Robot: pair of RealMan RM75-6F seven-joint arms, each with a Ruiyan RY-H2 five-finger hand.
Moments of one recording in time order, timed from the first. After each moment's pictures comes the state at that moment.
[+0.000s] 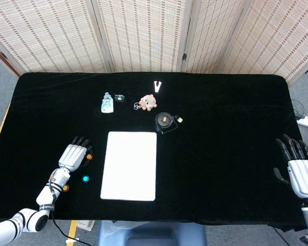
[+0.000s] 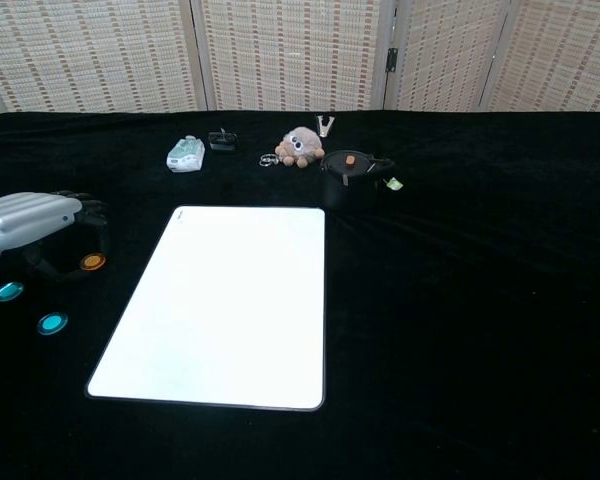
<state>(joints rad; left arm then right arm) -0.59 -1.57 -0.09 -1.15 1.31 0.93 0.14 0.10 -1.03 0.08 -1.67 -1.45 1.43 -0.08</state>
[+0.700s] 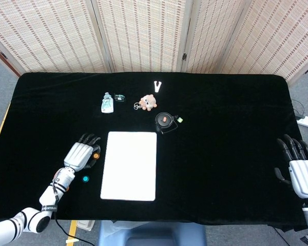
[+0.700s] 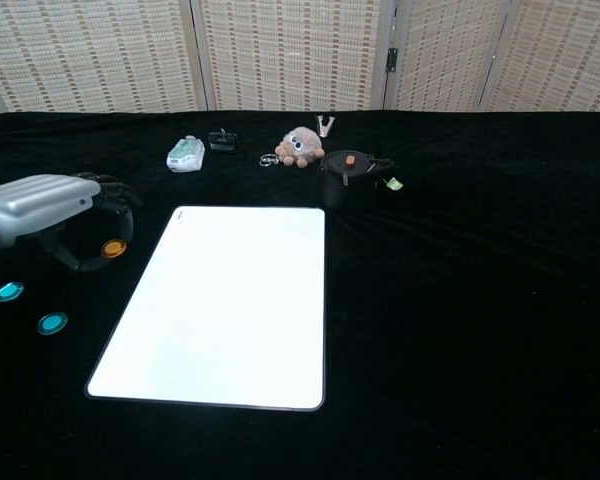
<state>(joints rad) -0.61 -1.53 -0.10 -1.26 1.36 0.98 0.15 0.10 -1.03 0.08 -1.66 -1.45 1.44 -0.07</state>
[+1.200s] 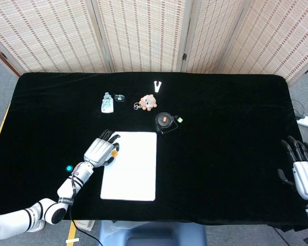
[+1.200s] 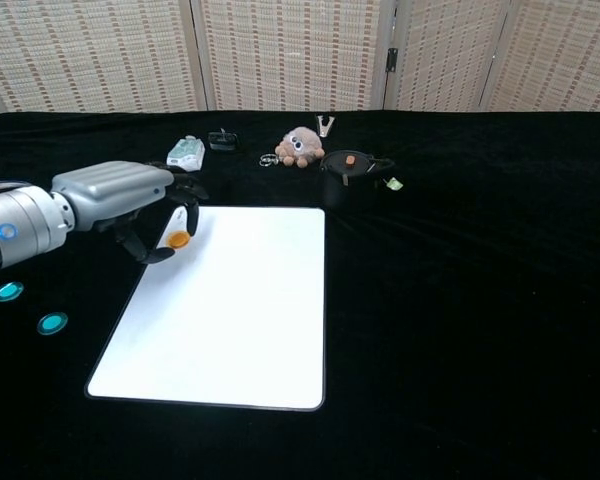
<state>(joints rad) -0.73 -1.58 -0.15 -1.31 1.28 0.87 0.29 0.09 -1.04 0.07 -1.62 -1.44 1.44 -0.03</state>
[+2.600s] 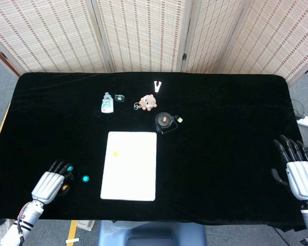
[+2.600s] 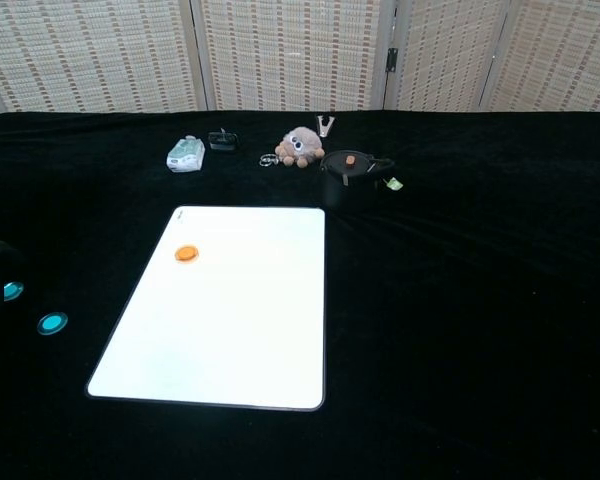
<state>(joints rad) -0.34 -1.35 0.14 -1.39 1.52 1.25 0.09 0.09 -1.03 0.07 -1.67 -1.50 1.46 -0.06</state>
